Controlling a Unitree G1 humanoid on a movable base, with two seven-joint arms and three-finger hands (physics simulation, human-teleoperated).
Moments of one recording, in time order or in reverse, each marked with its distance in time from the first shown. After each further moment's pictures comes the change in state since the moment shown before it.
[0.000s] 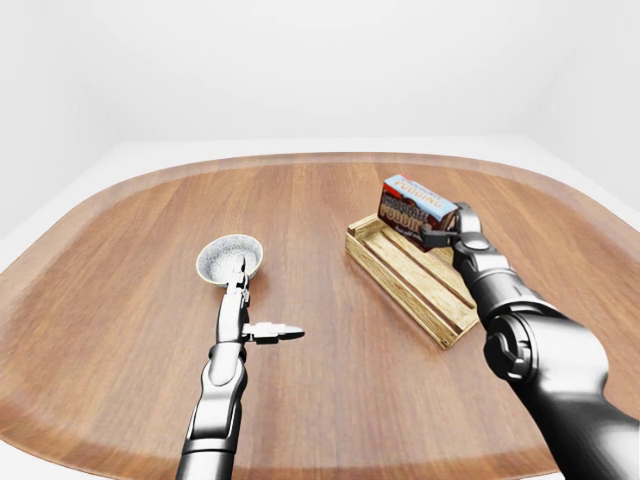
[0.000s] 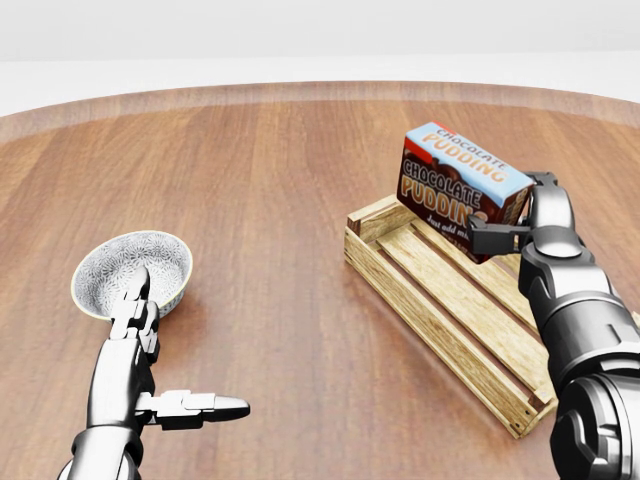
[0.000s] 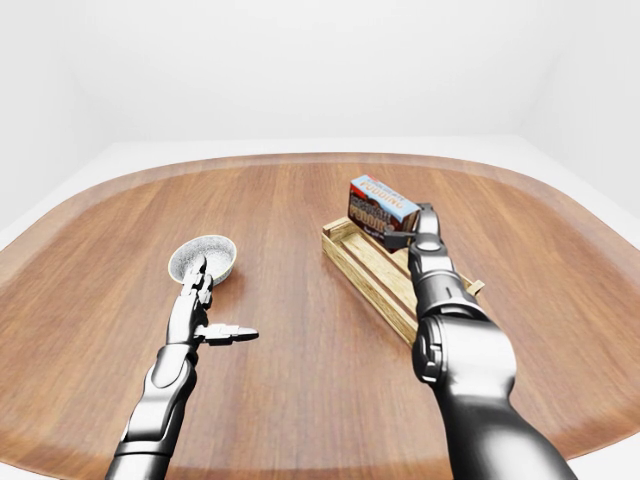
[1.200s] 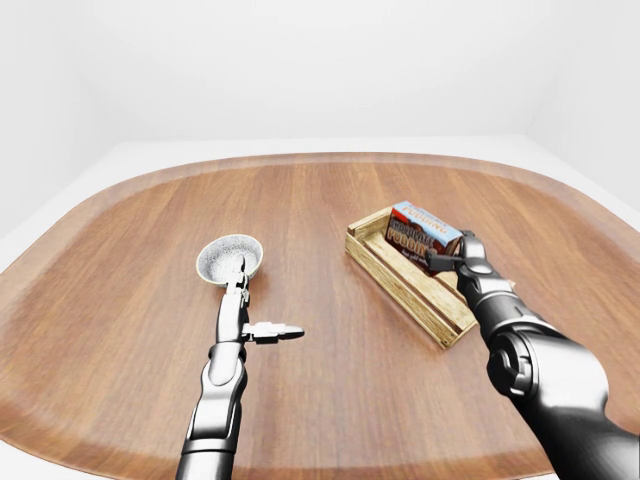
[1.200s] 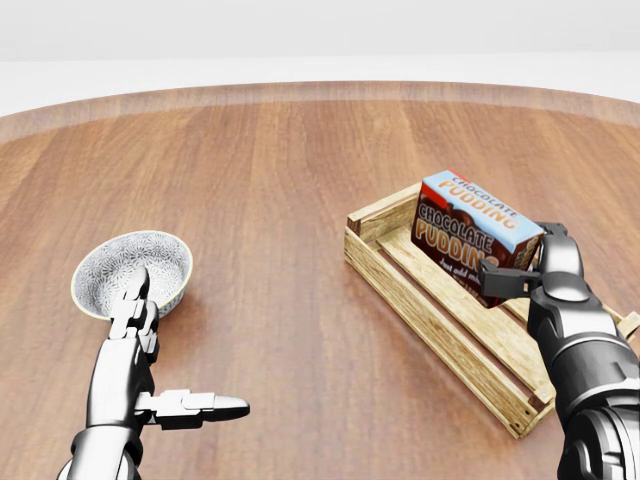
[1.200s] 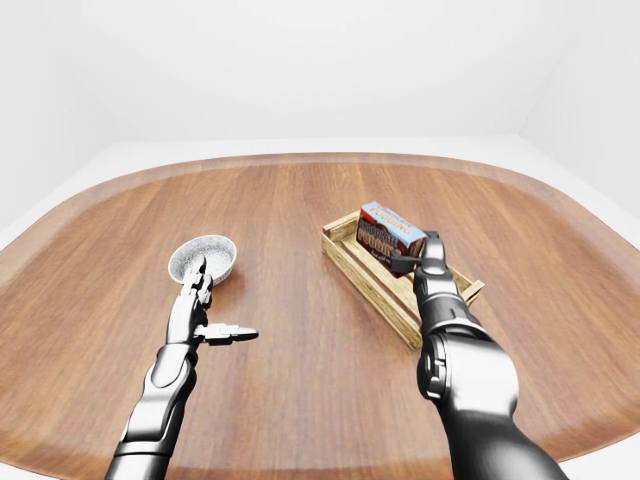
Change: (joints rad) left arm 0.001 0.000 0.000 -0.010 -0.001 0.011 0.000; right arm 0.116 -0.006 -0.029 0.004 0.018 0.000 -0.007
